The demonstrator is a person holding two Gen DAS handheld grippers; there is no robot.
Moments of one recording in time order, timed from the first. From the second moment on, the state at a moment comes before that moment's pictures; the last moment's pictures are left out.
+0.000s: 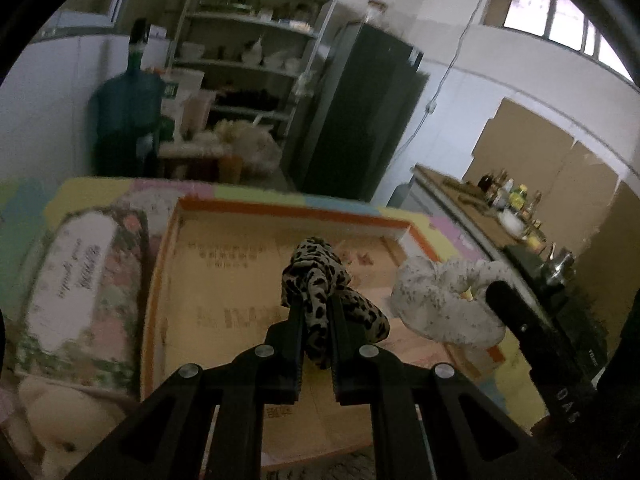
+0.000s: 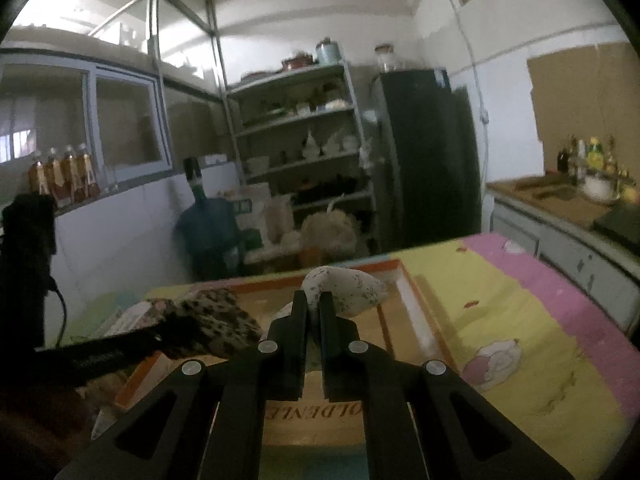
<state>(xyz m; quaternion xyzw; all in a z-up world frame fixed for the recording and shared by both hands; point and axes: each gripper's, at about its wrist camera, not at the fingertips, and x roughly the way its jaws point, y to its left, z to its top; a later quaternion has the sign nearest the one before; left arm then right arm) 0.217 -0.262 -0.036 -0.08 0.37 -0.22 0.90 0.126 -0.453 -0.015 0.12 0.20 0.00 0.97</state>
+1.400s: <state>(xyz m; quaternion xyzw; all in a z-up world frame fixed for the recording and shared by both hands) 0.125 -0.135 0.041 -0.08 0.19 -0.12 0.97 0.069 -0.398 0.023 0.12 0.14 -0.02 0.98</state>
